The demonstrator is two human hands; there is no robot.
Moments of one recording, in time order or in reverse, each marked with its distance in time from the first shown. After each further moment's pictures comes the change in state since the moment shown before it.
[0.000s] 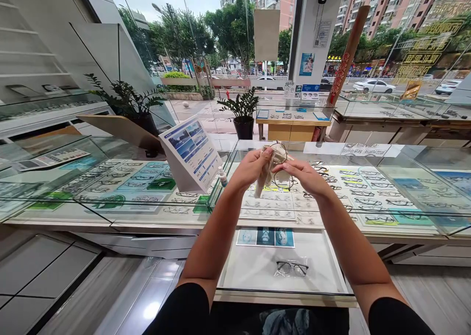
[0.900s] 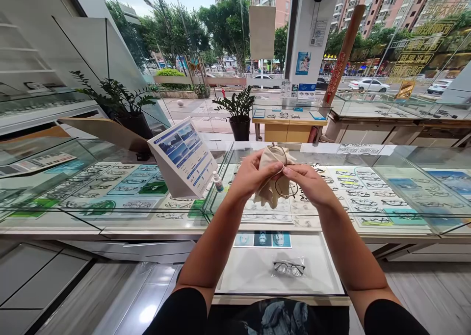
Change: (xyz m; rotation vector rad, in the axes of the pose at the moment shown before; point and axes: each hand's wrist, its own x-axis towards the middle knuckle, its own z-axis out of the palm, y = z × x) left_hand -0.009 0.021 0.024 -0.217 0.000 0.001; right_hand -0.010 -0.026 0.004 0.183 0.059 0.067
